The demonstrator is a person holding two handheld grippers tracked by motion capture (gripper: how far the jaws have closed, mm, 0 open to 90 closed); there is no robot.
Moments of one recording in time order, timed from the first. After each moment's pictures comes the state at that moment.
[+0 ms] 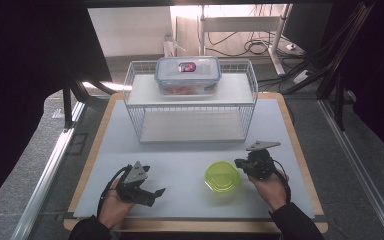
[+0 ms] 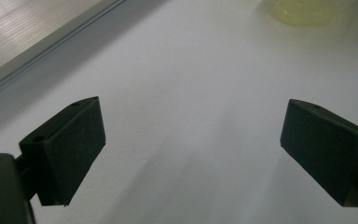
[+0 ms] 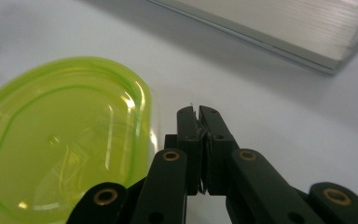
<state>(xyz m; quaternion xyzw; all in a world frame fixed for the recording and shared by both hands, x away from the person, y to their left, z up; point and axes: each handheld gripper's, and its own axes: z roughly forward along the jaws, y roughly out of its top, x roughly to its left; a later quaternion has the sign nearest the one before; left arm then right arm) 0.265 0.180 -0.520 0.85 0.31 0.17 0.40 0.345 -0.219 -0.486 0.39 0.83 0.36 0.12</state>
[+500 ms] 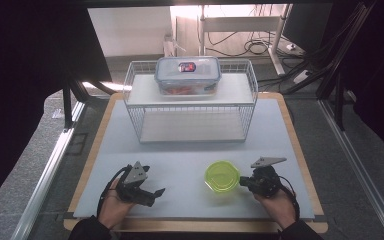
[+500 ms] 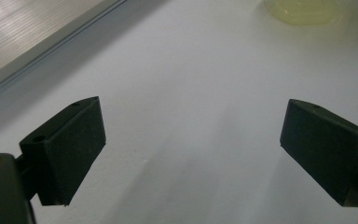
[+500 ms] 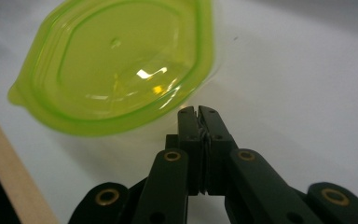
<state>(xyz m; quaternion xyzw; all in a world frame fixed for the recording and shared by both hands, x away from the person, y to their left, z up) 0.264 0.179 -0.520 0.85 0.31 0.17 0.40 0.303 -0.232 -0.497 0.38 0.85 0.35 0.07</state>
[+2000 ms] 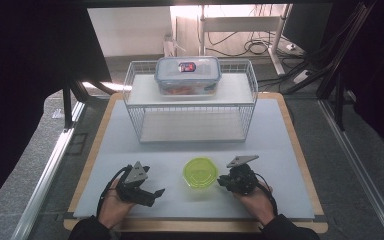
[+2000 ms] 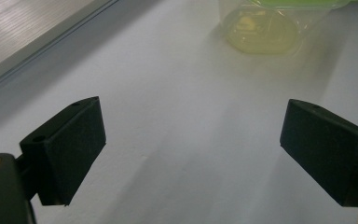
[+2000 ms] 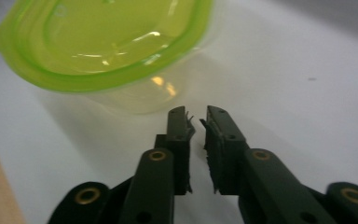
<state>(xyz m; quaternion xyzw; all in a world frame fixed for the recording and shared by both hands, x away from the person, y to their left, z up) 0.264 0.179 -0.520 0.85 0.31 0.16 0.39 0.315 -0.176 -0.511 0.34 0.87 0.34 0.07</state>
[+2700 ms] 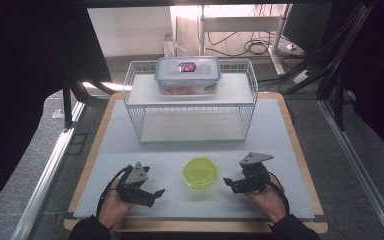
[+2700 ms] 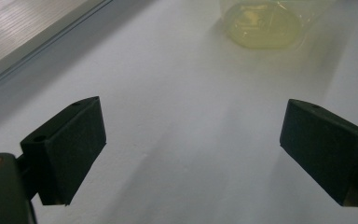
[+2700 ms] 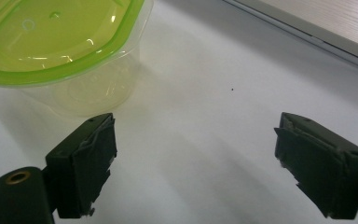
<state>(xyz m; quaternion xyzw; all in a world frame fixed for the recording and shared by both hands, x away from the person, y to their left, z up) 0.265 0.179 -0.523 0.85 0.31 0.17 0.39 0.322 -0.207 -0.506 0.33 0.86 0.37 0.14</state>
